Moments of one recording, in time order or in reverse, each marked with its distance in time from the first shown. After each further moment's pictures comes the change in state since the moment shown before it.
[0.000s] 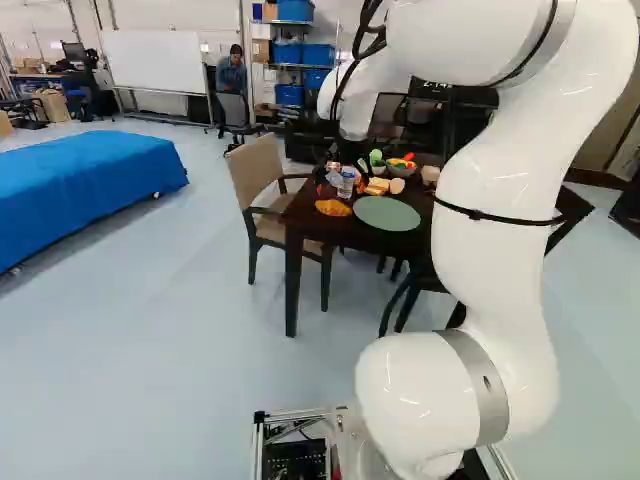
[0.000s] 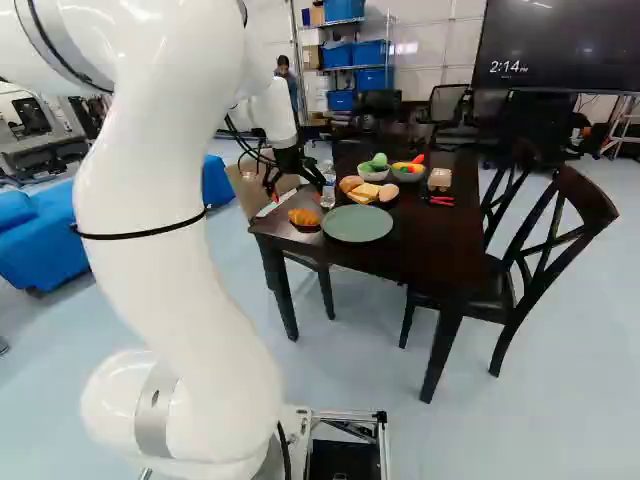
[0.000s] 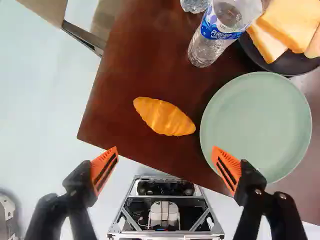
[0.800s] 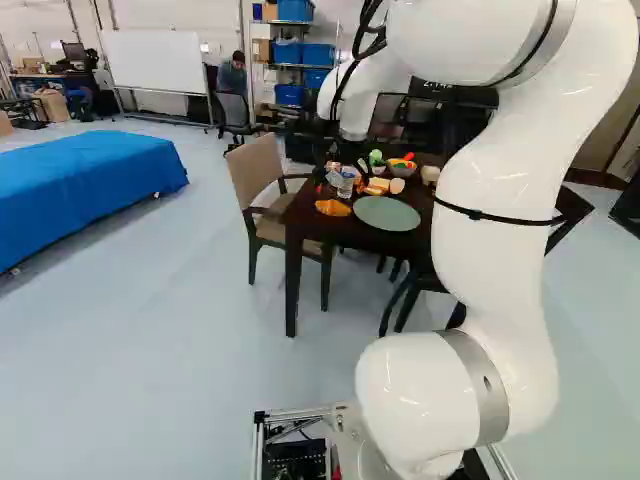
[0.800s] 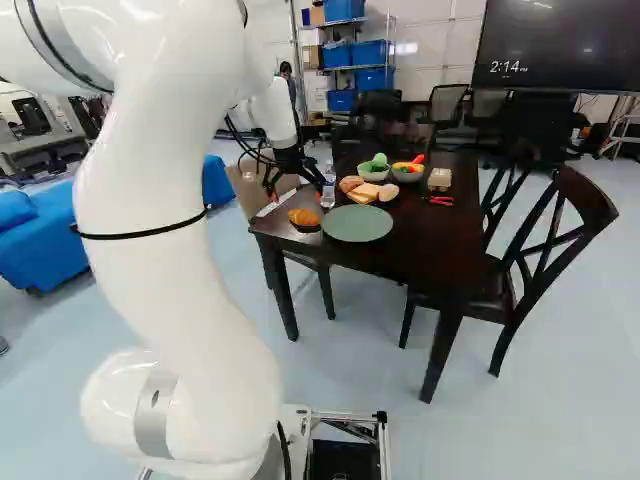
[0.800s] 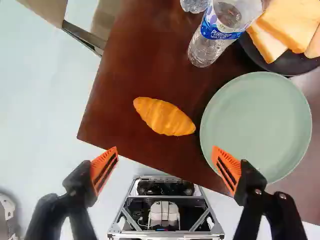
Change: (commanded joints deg) arm 0.0 0.0 0.0 0.0 0.0 -0.3
